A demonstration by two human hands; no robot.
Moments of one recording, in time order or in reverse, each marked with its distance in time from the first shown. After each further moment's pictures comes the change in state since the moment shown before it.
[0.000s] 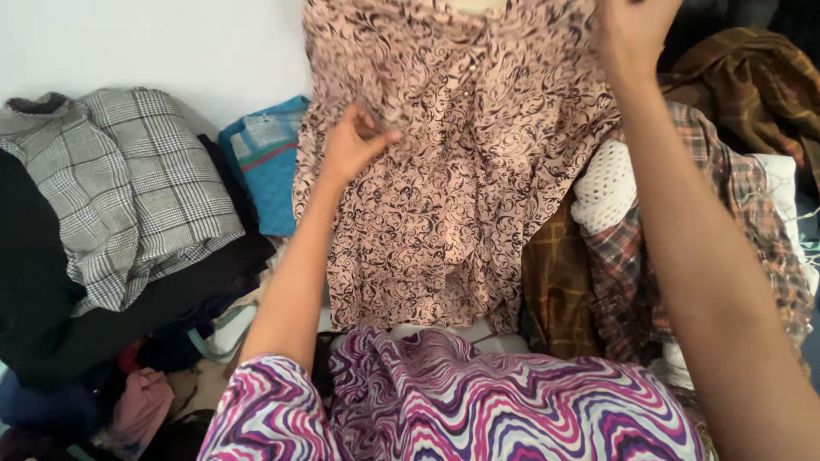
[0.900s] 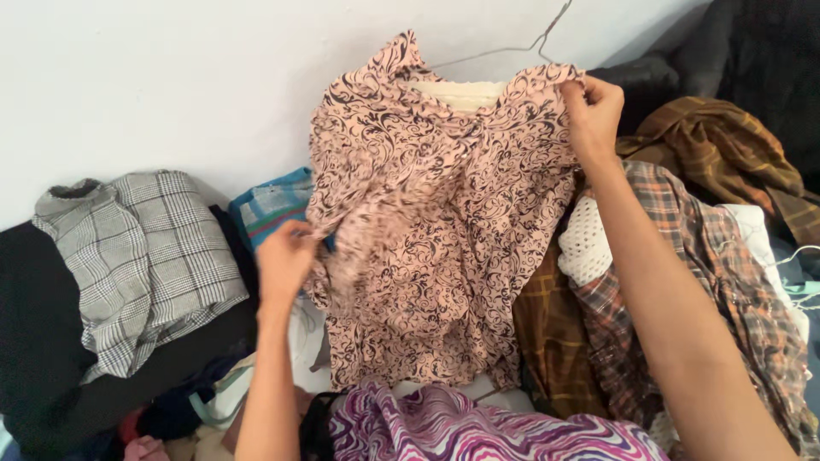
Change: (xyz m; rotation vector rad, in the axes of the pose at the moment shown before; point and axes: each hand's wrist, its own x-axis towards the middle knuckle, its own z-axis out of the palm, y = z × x) left_hand -0.108 -0.017 -0.069 0.124 0.422 0.134; right_hand -0.010 -0.044 -0.003 -0.048 0.028 0.284
